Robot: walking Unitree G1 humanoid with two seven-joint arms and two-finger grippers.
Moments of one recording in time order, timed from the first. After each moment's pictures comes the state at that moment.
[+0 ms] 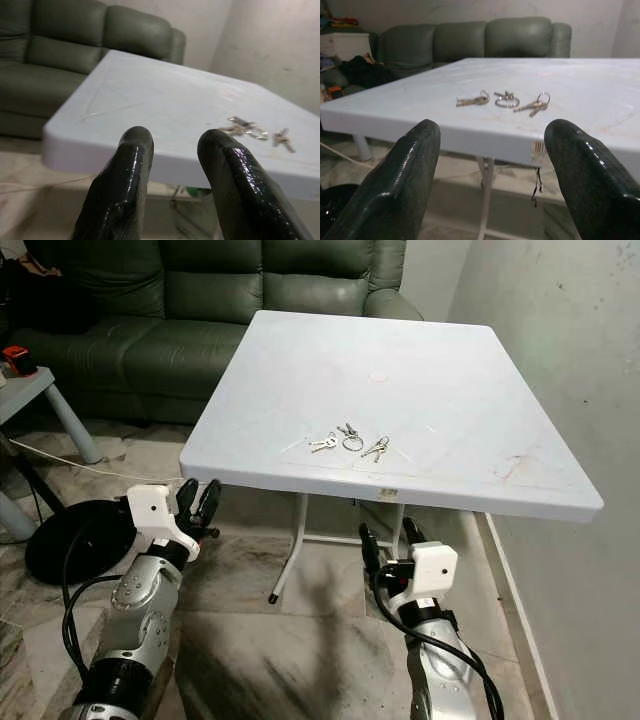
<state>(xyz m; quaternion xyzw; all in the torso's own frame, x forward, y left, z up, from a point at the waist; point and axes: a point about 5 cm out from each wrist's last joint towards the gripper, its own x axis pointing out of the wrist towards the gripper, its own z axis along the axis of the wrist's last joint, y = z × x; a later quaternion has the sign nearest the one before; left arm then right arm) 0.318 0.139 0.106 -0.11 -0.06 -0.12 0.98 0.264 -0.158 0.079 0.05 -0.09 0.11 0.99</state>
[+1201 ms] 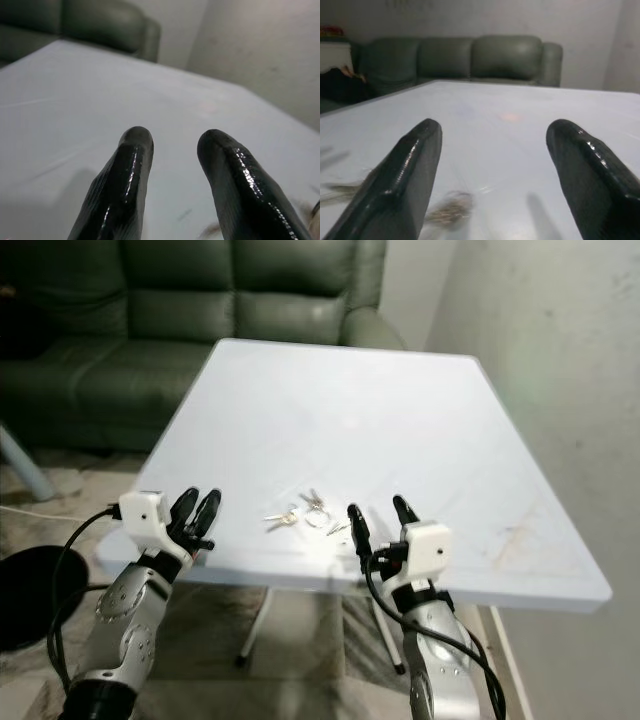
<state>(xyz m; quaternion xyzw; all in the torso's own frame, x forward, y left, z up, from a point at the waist) 0.305 0.130 0.103 -0.13 -0.04 -0.15 0.98 0.267 -0.156 0.103 0.04 -0.10 0.13 0.99</state>
